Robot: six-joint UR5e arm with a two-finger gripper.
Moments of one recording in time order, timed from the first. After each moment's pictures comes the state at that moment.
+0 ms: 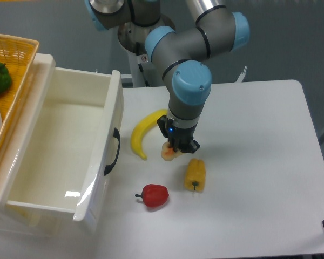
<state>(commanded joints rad) 2.47 -1.85 -1.61 -1.27 1.47 1.20</state>
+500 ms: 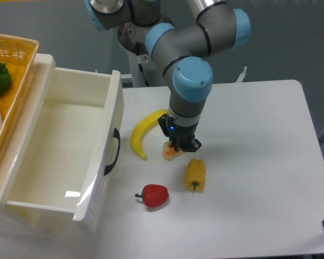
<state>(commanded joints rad) 2.47 -1.85 -1.60 -1.27 1.47 1.19</state>
